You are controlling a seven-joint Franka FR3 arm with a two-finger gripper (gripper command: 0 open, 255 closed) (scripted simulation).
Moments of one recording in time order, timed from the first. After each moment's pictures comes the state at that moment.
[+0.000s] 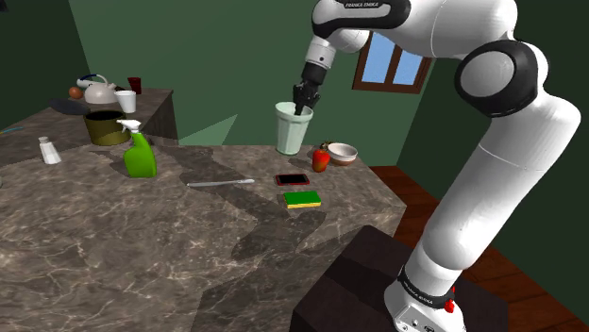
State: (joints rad) arm -0.08 -0.06 -0.16 -1.73 0.30 1.63 -0.23
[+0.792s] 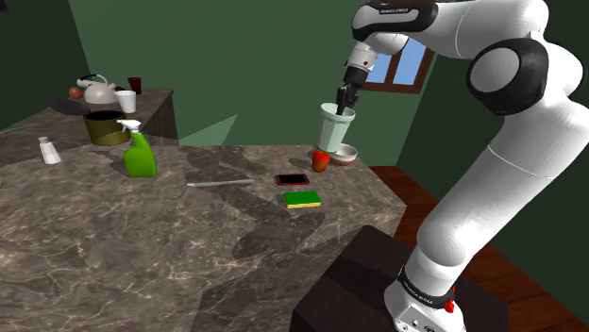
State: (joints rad) arm -0.21 -0.14 -0.31 -1.80 0.25 1.54 -0.50
